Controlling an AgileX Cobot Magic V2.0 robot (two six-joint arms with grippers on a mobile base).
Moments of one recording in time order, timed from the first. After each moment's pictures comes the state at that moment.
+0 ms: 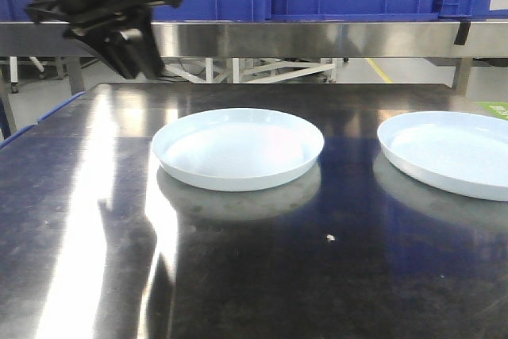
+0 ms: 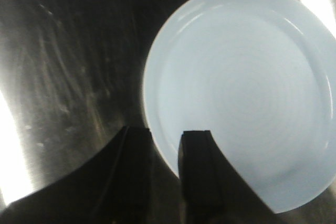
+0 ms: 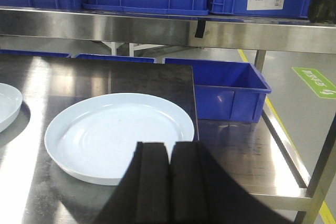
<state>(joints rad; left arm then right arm) -0.41 1.69 -1.33 -0.19 0.71 0.11 -0.05 -0.01 0.03 -0.01 0.09 0.01</state>
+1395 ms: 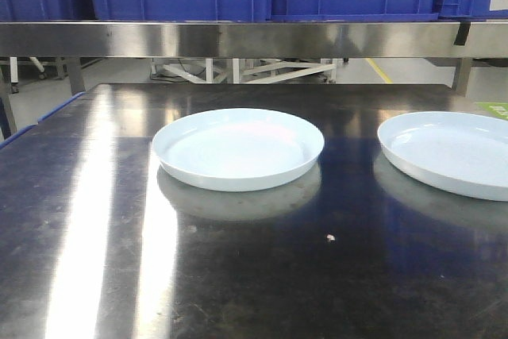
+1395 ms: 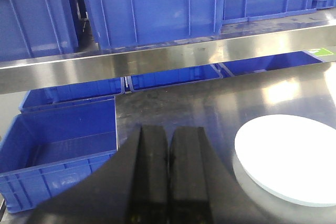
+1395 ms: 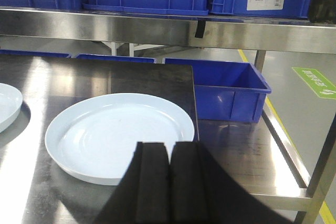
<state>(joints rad) -0.27 0.53 -0.43 -0.03 0.10 0.11 -0.05 -0.01 0.03 -0.01 0.09 0.01</state>
